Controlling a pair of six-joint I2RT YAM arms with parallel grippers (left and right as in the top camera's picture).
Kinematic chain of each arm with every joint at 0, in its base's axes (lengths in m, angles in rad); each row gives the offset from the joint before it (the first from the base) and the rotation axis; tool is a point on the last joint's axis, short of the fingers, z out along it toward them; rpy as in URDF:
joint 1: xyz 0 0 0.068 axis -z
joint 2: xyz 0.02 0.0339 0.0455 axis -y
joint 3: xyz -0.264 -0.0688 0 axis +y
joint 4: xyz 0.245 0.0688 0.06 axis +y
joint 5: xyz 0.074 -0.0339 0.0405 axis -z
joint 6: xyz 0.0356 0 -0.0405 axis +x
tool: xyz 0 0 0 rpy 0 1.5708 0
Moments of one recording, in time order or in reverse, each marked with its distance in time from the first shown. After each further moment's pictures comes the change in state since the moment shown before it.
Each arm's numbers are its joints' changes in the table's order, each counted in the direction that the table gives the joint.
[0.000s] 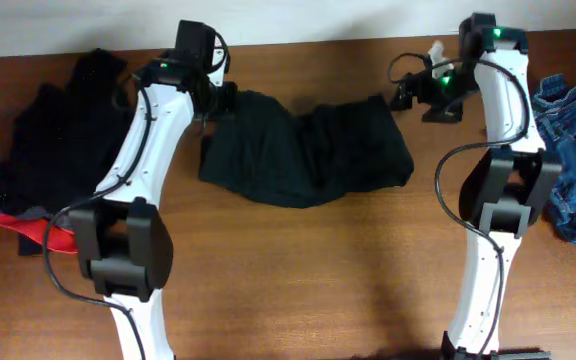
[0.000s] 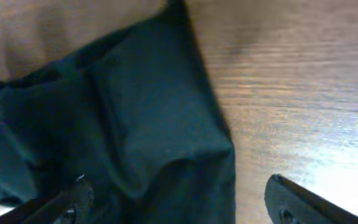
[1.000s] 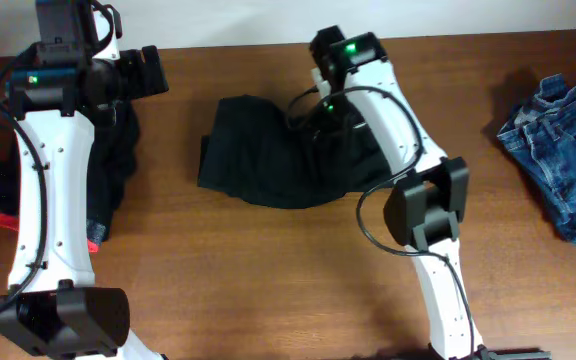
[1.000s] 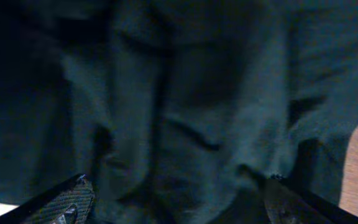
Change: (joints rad) left arm -0.238 0.316 -0.008 0.072 0.000 -0.030; right arm -0.489 0.010 -0.031 0.109 0.511 0.038
